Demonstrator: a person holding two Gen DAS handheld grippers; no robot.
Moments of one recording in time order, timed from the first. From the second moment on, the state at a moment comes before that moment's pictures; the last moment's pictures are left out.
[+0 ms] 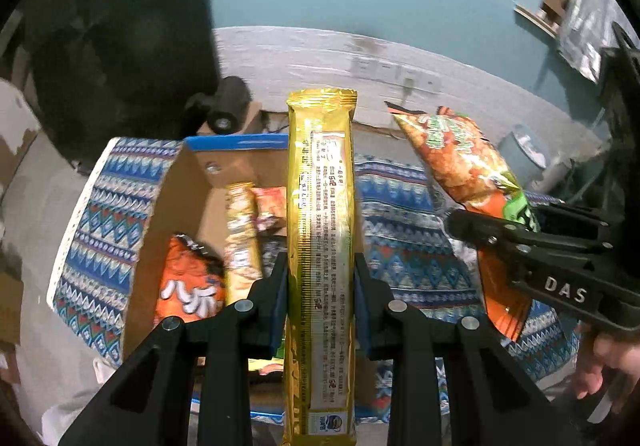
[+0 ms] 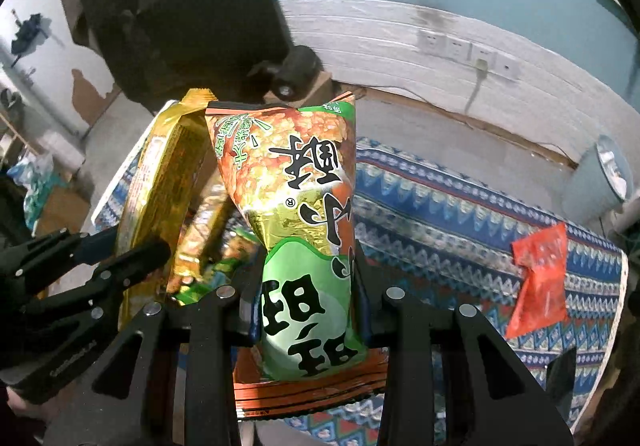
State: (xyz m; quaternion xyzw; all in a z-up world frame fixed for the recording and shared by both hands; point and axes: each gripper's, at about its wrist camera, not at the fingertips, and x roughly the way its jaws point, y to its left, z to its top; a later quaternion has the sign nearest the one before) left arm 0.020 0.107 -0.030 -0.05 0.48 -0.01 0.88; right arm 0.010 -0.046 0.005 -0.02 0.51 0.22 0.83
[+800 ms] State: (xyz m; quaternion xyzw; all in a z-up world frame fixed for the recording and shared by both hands) left arm 0.026 0.196 -0.059 -0.13 0.50 0.08 0.85; right arm 0.036 0.049 -0.030 -0.03 0.54 0.27 0.80
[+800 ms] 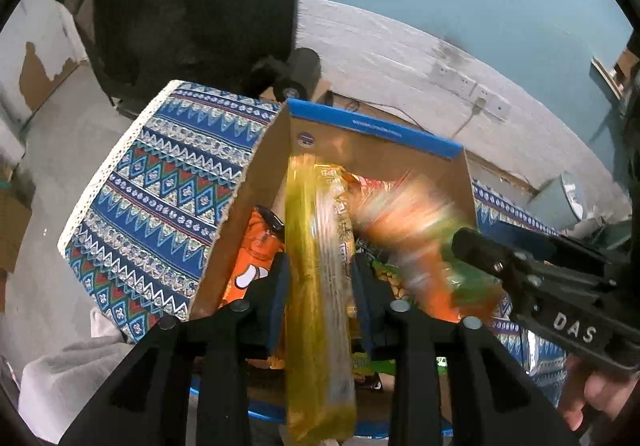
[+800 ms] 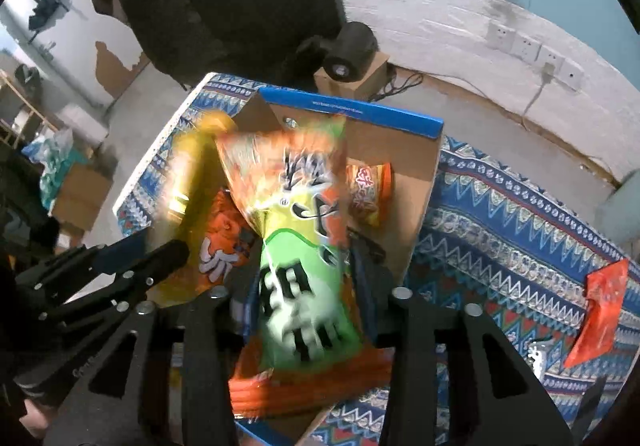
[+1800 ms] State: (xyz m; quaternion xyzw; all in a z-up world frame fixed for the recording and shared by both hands) left arm 0.034 0.072 -0.052 -0.02 0.50 0.00 0.86; right arm 0.018 -0.107 -0.007 -0.02 0.52 0.17 0.84
